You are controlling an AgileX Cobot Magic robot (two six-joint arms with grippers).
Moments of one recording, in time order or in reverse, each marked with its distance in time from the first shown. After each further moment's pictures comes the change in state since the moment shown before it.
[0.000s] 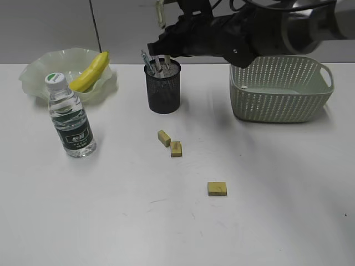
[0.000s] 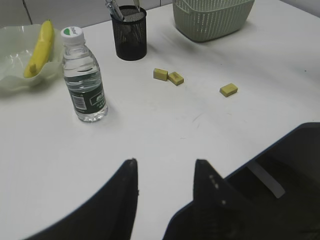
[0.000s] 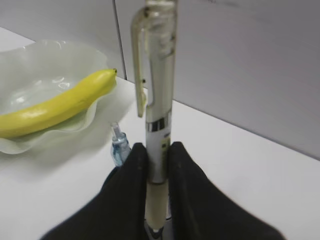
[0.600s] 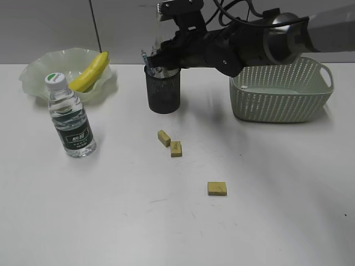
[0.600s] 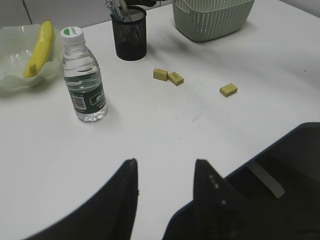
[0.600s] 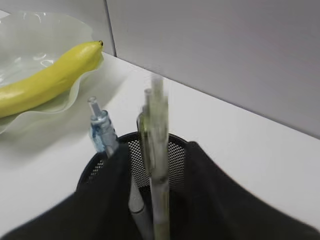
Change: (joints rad) left arm 0.000 0.000 0.000 0.000 0.000 0.000; right arm -0.005 0.099 -0.072 0.000 0.033 0.000
